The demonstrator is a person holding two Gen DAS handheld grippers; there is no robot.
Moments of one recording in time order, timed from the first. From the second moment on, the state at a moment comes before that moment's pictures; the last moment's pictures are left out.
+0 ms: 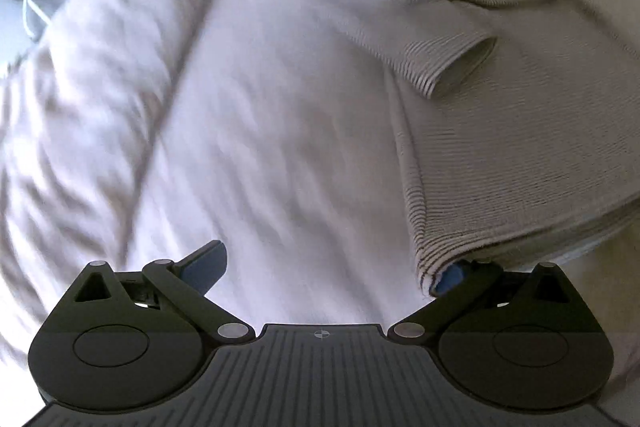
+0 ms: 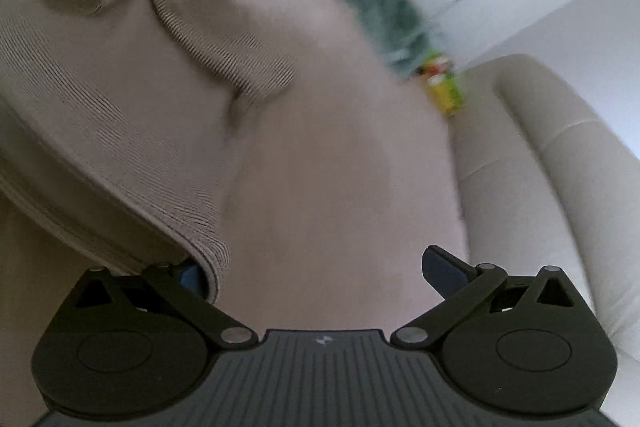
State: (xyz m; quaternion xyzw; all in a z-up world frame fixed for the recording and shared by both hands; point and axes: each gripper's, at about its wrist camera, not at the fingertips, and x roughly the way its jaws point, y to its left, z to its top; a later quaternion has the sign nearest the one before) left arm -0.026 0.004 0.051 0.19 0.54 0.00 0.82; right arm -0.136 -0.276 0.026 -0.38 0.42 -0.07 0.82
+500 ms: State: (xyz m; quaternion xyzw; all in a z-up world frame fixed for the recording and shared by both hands) left arm 0.006 -0.007 0.104 0.14 0.47 -0.11 0.86; right arm -0.076 -0.244 0.099 -0.19 0.38 0.02 0.90
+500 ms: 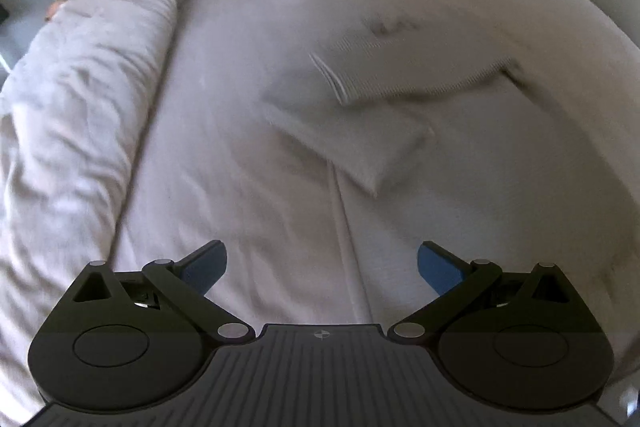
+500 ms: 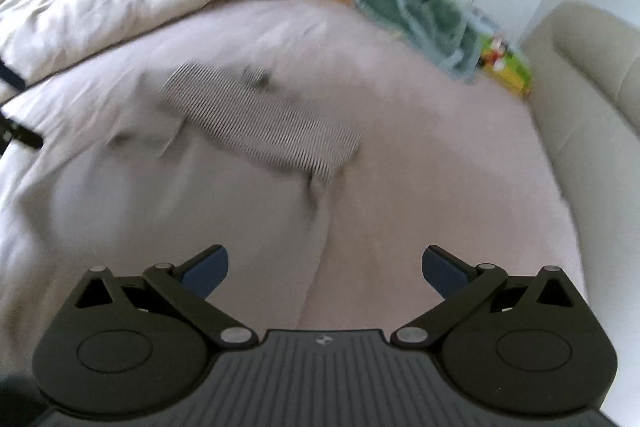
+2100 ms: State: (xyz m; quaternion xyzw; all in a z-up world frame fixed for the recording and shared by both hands) left arm 0.127 0.104 0.059 0.02 0.41 0.11 0.91; right arm 0.056 -0.199 -0.021 0.02 0.49 -0.12 0.86
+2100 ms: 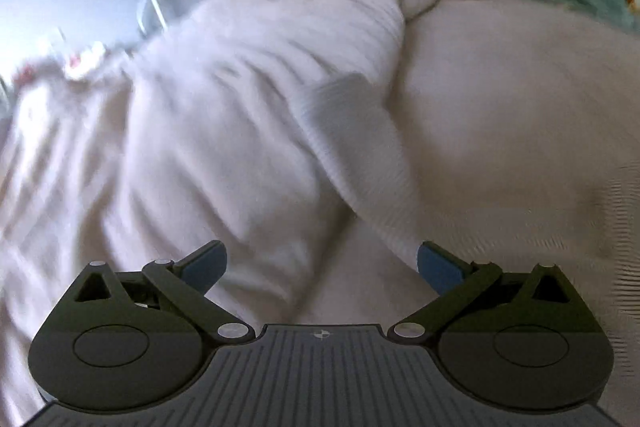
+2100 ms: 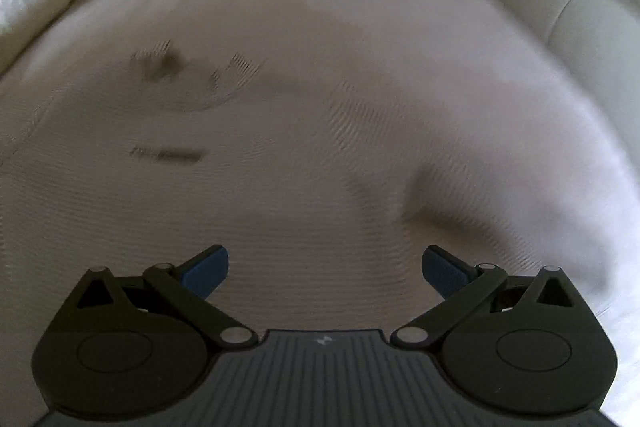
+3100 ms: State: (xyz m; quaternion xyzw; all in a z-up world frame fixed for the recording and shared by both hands) left arm 0.142 -0.063 0.011 -0.07 0.57 -0.09 0.81; right arm 0.067 -0.327 0.007 0.21 0.45 -0.12 0.86
